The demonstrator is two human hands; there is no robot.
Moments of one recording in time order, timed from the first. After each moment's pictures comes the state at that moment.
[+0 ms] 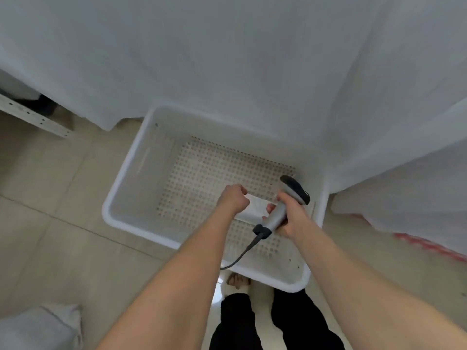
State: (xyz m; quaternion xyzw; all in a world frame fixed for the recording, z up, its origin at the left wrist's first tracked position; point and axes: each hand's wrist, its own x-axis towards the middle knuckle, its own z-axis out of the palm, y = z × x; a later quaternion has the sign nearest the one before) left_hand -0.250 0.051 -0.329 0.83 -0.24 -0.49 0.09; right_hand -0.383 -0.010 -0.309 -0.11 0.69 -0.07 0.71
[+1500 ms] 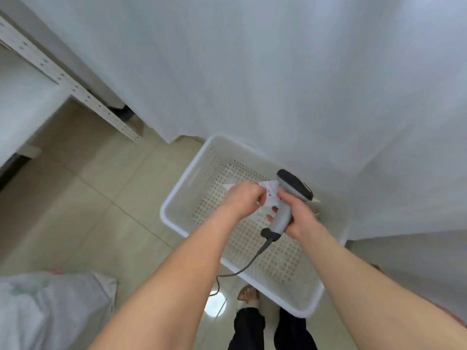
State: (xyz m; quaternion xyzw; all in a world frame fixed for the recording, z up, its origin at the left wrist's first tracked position) left_hand -0.178 0.064 -0.188 0.82 -0.48 -0.31 0.06; right_hand -0.299 -0.023 -0.201 -0.22 0.56 -0.01 0.80
